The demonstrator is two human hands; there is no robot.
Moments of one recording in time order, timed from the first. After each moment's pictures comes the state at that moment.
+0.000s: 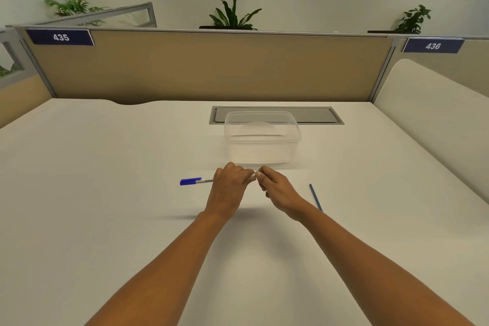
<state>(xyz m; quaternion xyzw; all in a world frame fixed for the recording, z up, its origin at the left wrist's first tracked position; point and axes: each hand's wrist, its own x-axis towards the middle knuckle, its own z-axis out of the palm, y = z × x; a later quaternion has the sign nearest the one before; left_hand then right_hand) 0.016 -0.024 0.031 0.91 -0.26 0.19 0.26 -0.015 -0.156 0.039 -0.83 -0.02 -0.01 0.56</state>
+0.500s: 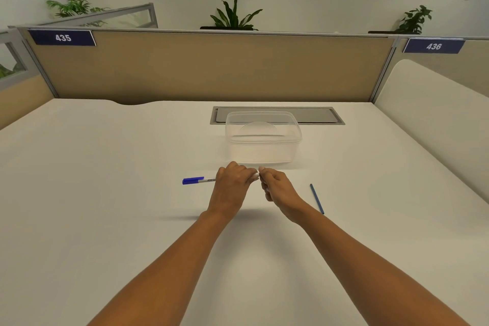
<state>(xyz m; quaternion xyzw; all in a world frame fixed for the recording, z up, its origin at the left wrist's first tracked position) 0.015 -0.026 0.031 0.91 -0.27 0.20 0.26 -0.014 -0.152 0.038 -0.76 0.05 0.00 0.65</state>
